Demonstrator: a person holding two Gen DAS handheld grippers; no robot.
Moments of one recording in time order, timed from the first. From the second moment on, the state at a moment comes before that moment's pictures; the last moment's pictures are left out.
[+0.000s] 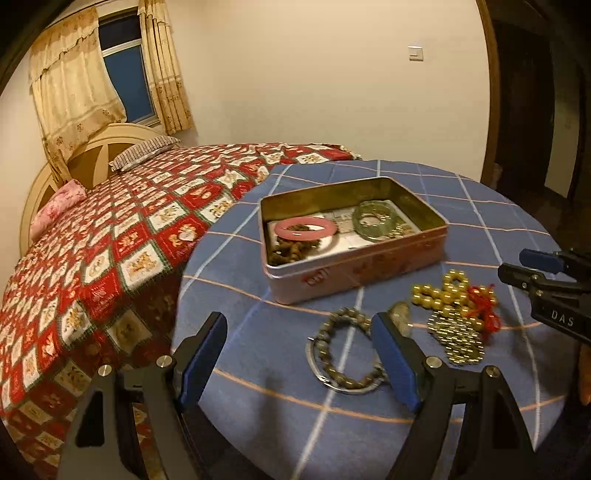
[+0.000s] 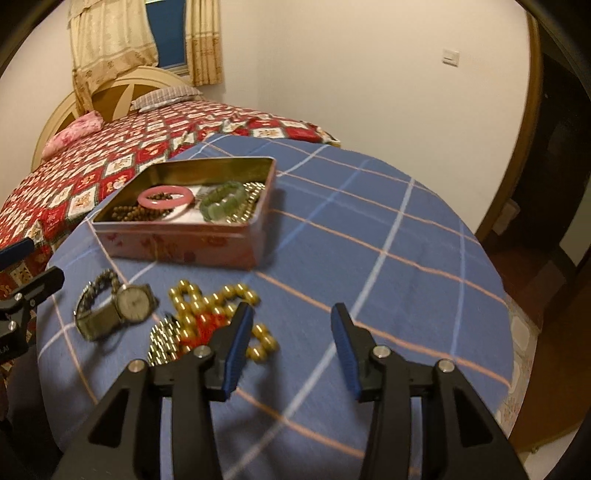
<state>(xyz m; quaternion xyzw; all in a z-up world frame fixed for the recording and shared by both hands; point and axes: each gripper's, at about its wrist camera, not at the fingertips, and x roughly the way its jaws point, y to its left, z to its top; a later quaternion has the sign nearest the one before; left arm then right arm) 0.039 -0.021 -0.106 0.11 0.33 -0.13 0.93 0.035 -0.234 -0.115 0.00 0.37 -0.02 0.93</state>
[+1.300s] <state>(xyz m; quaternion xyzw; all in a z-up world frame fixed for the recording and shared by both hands) 0.025 -0.034 -0.093 0.08 0.31 -0.21 0.92 0.033 -0.204 -0.119 0.03 0.37 0.04 0.93</state>
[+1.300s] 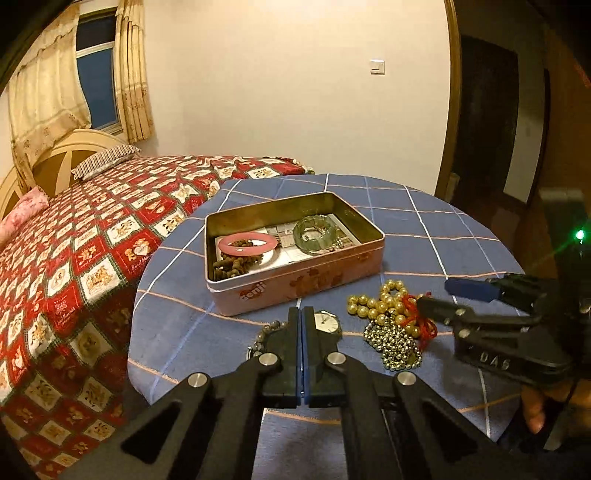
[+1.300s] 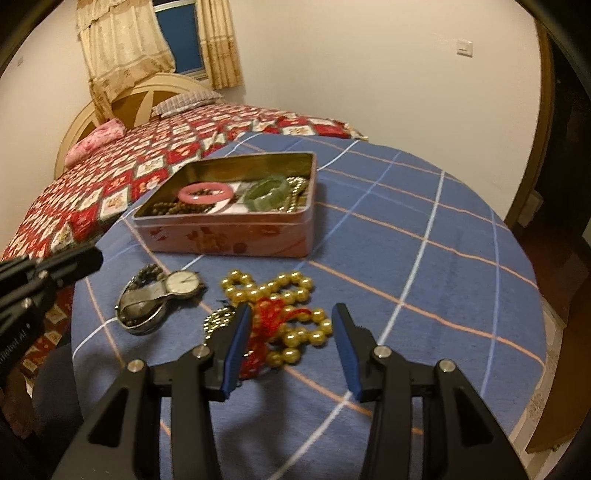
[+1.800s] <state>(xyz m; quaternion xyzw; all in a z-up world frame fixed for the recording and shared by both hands) 0.041 -0.032 -0.125 0.06 0.36 -0.21 0.91 0.031 -0.199 -0.131 0.03 0.39 0.07 0.92</state>
